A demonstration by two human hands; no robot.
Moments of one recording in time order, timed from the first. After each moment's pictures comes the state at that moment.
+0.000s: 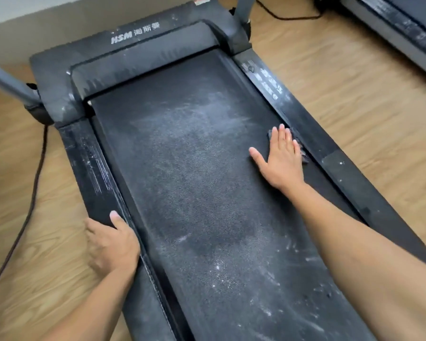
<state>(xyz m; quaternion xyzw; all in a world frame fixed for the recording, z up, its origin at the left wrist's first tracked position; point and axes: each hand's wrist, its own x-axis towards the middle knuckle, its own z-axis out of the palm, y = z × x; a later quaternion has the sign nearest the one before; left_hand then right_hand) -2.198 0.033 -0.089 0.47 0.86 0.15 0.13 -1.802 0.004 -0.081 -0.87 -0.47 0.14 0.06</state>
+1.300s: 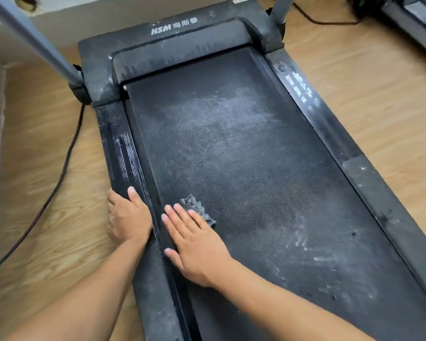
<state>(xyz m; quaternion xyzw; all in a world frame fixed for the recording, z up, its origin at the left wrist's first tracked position) -2.197 0.033 -0.084 0.49 0.84 0.17 0.15 -2.058 -0.090 -0.089 -0.57 -0.81 0.16 0.01</state>
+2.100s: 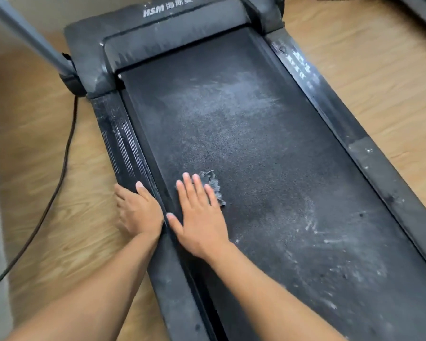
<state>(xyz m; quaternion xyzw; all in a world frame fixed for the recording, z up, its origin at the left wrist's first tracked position) -2.199 0.035 -0.088 0.50 0.84 0.16 0.15 -2.085 -0.055 -0.083 -0.72 -0.67 0.19 0.07</state>
